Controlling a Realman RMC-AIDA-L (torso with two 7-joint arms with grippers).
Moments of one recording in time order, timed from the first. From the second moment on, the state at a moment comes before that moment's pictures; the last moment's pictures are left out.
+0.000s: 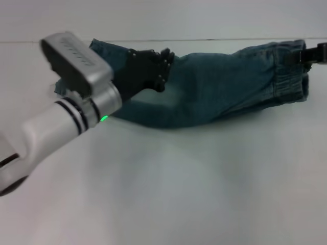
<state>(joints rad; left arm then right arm) -0.84 -2.18 0.82 0.06 1.19 0.97 -0.43 0.66 1.94 -0.57 -0.99 -2.22 -1.68 2.31</state>
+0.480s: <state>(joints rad) -0.90 -2.18 0.82 -0.10 1.18 0.91 -0.30 0.66 1.91 -0.49 -1.06 -2.06 -1.86 2.35</state>
